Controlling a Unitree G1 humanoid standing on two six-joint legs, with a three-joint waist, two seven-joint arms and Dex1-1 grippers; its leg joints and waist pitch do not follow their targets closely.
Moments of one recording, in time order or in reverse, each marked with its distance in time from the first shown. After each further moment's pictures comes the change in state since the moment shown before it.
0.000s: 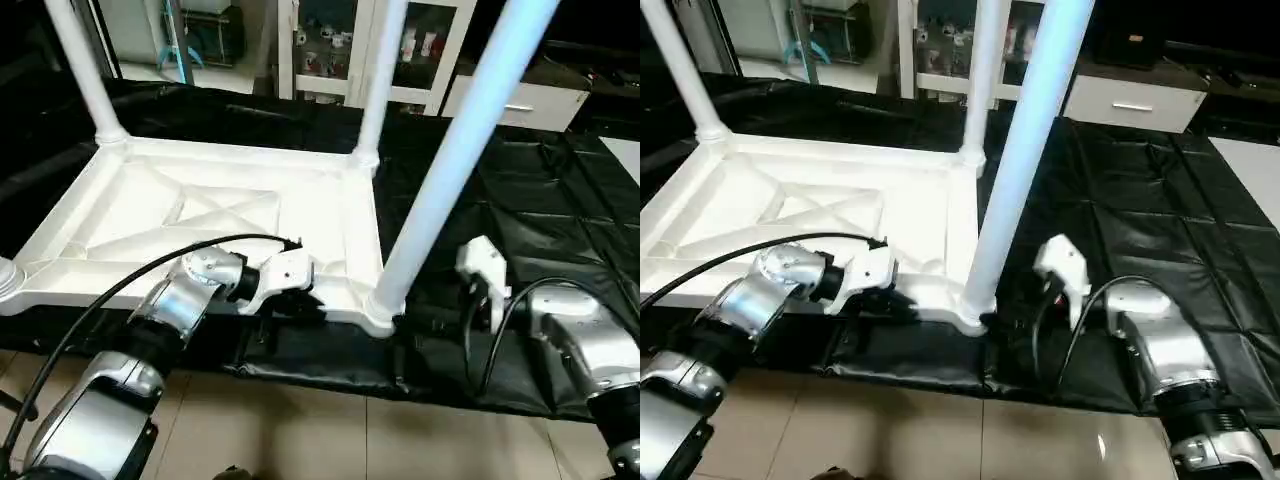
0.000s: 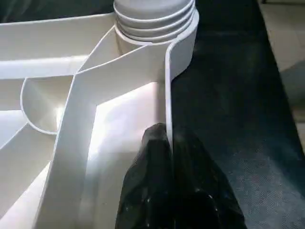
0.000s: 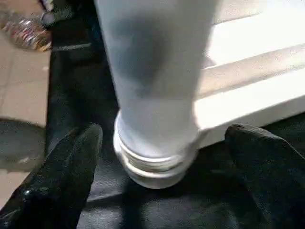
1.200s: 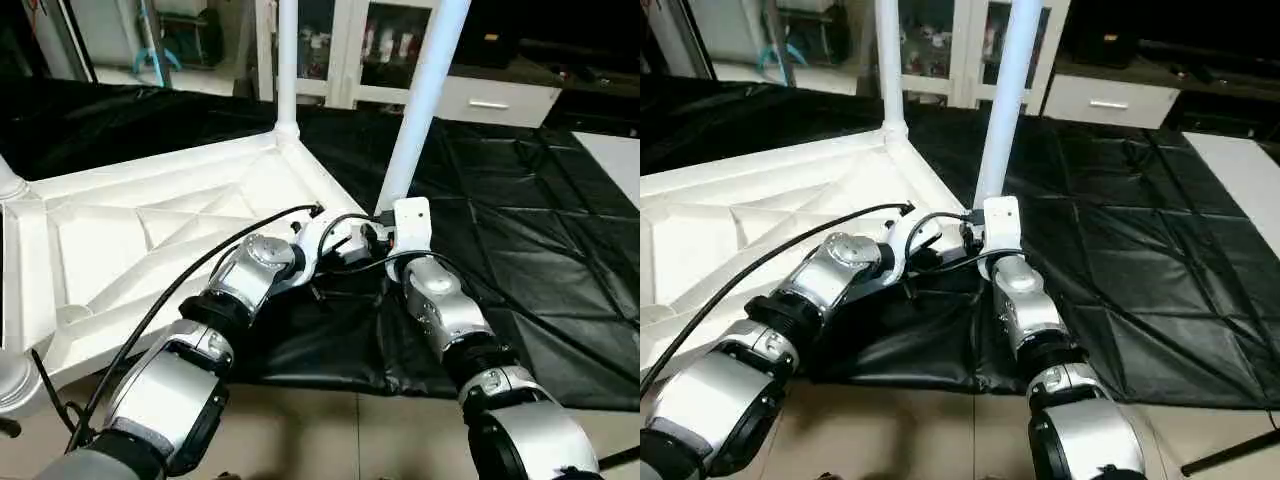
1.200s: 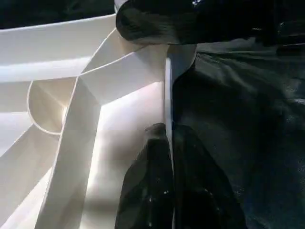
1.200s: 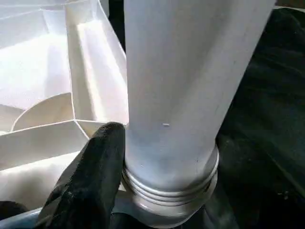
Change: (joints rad) left arm -0.197 -0.258 0.083 0.279 0.088 0.266 0.635; right arm -0.319 0.519 -0.160 0.524 -0.144 -0.103 -1.135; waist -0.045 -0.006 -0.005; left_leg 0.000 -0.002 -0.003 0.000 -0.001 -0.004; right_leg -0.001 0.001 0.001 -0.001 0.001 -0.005
